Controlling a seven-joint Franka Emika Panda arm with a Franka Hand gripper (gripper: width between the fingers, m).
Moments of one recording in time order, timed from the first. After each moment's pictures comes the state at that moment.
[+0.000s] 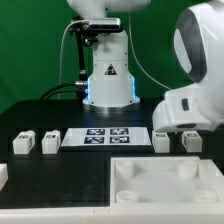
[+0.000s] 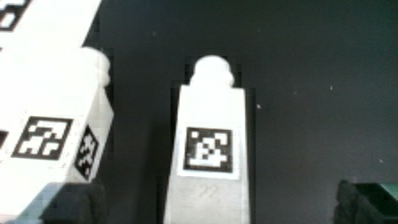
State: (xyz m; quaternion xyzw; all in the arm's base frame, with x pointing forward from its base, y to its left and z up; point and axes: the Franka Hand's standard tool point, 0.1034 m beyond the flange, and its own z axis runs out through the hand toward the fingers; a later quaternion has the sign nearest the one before) arm 0.405 0.170 0.039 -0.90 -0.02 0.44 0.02
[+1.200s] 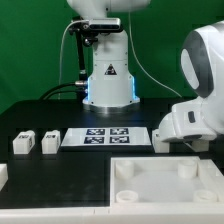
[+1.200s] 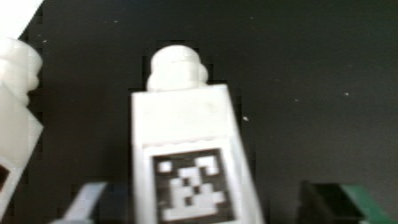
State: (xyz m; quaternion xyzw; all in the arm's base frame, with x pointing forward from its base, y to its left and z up) arm 0.374 0.186 0.007 -0.90 -0.03 0.43 0.01
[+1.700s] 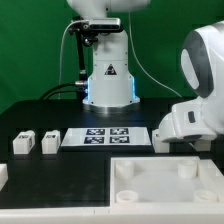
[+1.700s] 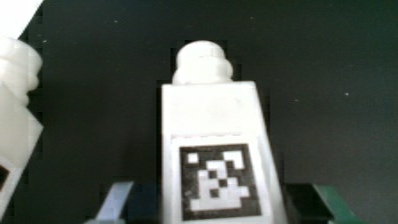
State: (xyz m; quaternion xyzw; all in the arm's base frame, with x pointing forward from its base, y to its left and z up) arm 0.374 0.186 0.007 -0.90 -0.03 0.43 0.01
